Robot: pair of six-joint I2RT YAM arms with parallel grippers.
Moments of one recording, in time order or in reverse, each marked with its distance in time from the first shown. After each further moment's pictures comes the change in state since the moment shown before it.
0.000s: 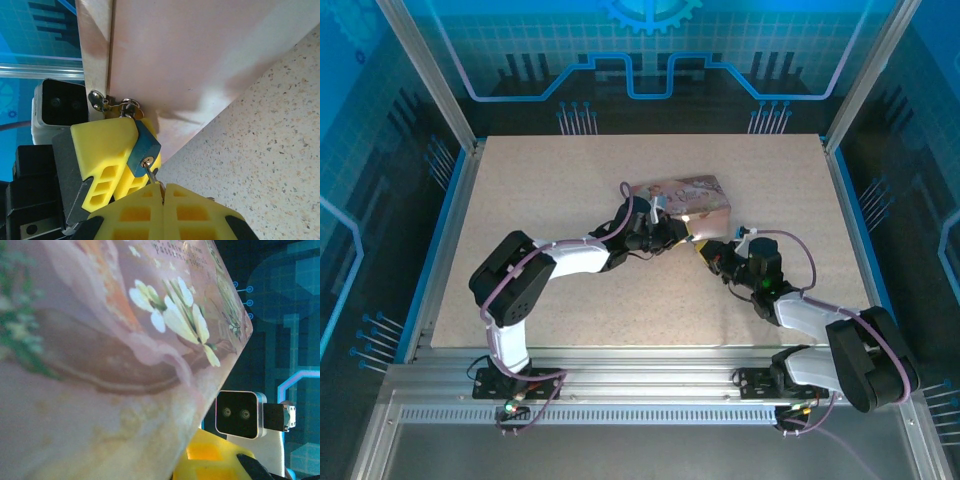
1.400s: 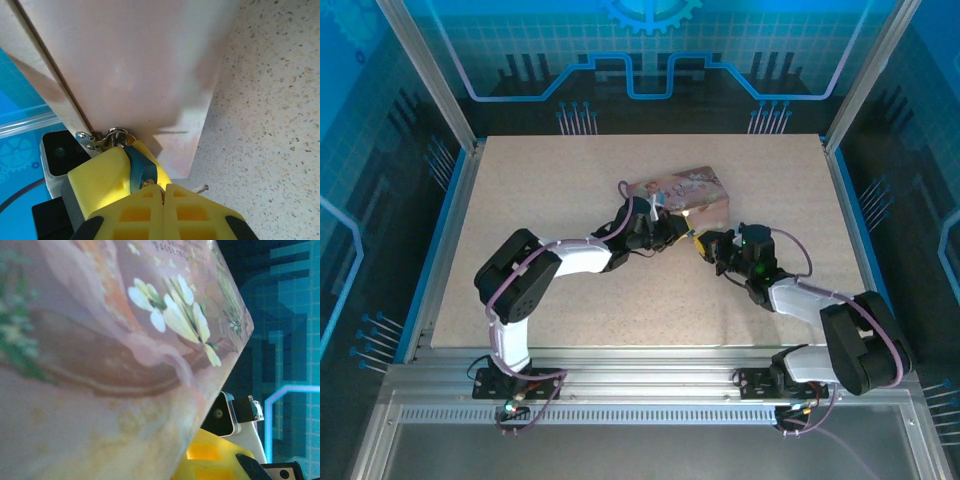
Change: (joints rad) left arm -0.005 0.033 0.002 0.089 -0.037 -0.055; right arm 0.005 0.096 0.122 -0.079 0.047 0.275
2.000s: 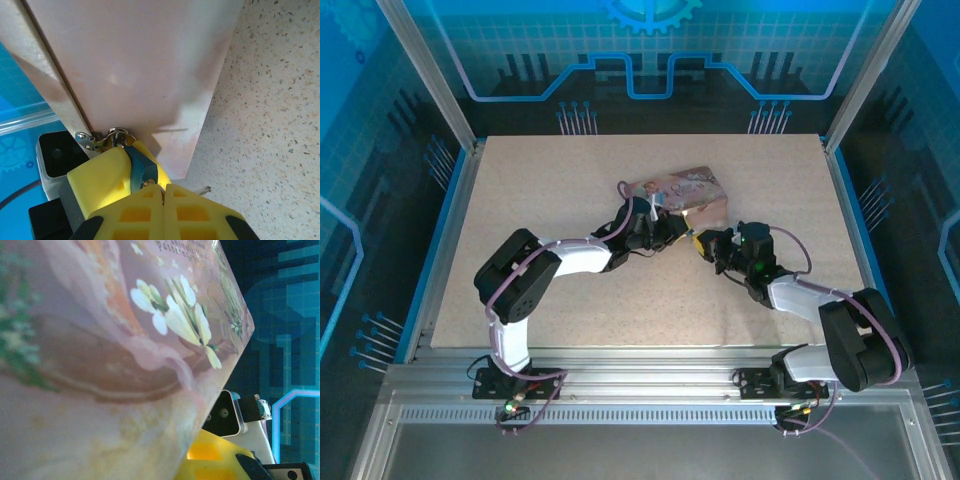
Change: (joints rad) left arm 0.004 -0.001 -0.006 -0.012 -0.010 0.012; right arm -0.012 0.012 0.021 -0.035 -0.033 -0.039
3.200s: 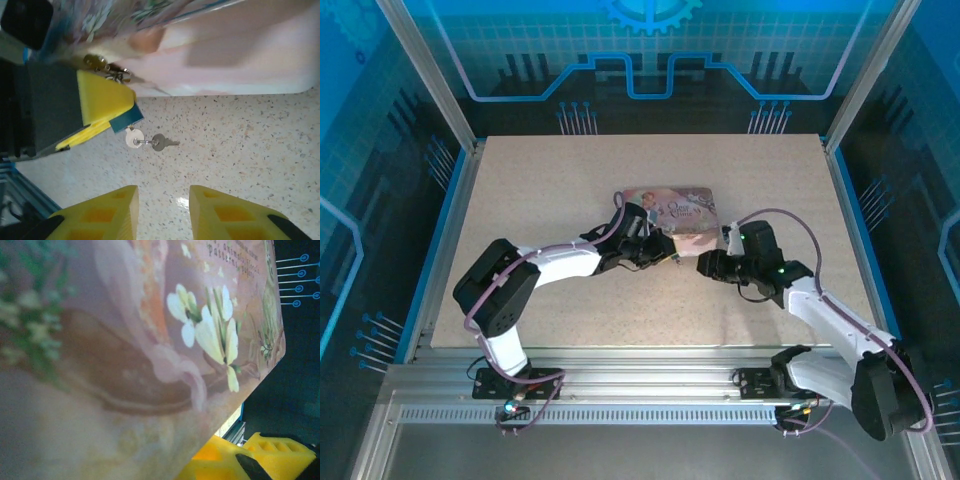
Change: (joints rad) left arm -0.002 -0.135 -0.045 -0.377 0.034 0.120; right arm 0.071 -0.256 0.172 -0.808 0.017 -0.927
